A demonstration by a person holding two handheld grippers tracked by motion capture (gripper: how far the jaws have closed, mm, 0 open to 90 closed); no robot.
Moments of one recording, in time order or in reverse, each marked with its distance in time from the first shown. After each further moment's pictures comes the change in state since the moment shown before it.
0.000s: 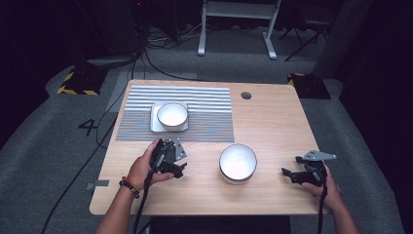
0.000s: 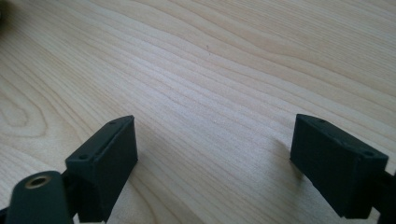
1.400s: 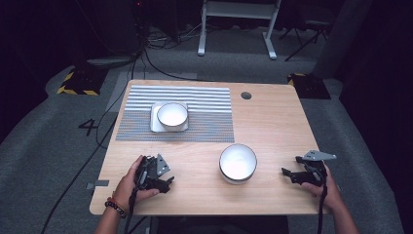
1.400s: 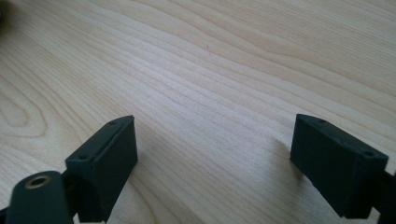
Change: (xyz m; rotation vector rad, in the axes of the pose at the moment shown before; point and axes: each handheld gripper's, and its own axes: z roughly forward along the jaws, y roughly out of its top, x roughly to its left) left arm -0.013 -0.066 -0.005 0.001 -0.034 -0.149; right arm 0.000 0.000 0.000 0.000 0.000 -0.001
